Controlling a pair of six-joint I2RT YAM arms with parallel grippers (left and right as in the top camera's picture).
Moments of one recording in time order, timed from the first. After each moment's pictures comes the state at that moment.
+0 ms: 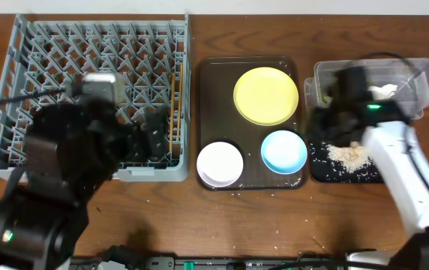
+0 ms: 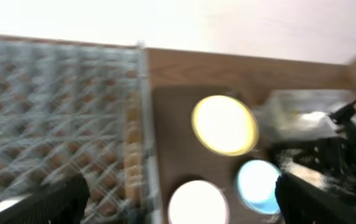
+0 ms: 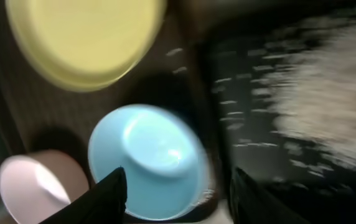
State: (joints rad) left arm -0.30 1.00 1.50 -1.05 0.06 -0.29; right arm 0.10 1.50 1.17 -0.93 -0.18 0.43
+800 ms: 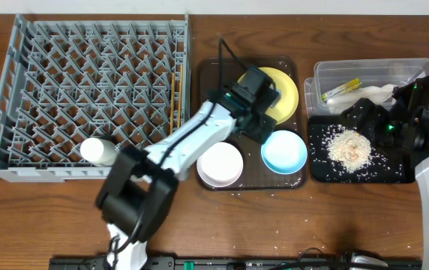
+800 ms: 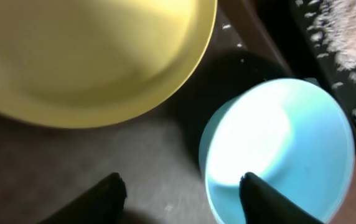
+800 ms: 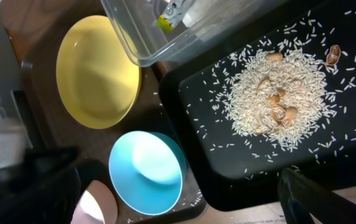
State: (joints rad) left arm -0.68 1.99 1.50 -0.67 0.23 -0.11; right arm -0.20 1.28 1.17 -0.98 -0.29 0.44
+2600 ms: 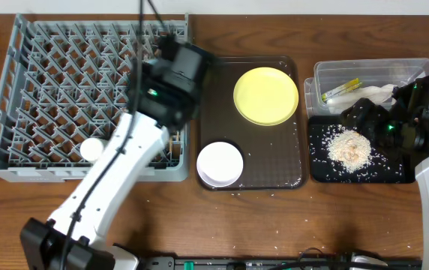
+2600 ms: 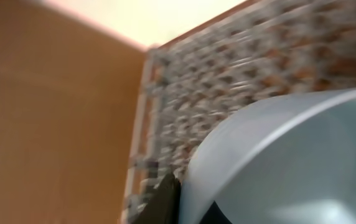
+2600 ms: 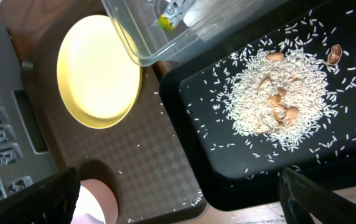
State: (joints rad) left arm -0.45 1.57 1.51 -0.94 -0.97 0.04; right arm -0.20 1.28 1.17 -0.98 -0.30 0.44
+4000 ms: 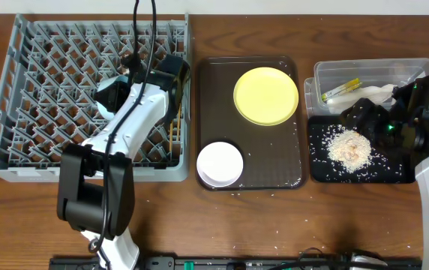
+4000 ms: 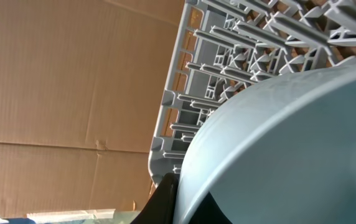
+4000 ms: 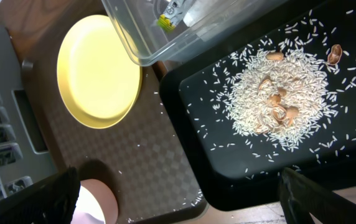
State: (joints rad) left arm -0.29 1.89 1.41 -1.07 -1.23 -0.36; right arm -0.20 1.28 1.17 -0.98 -0.30 0.44
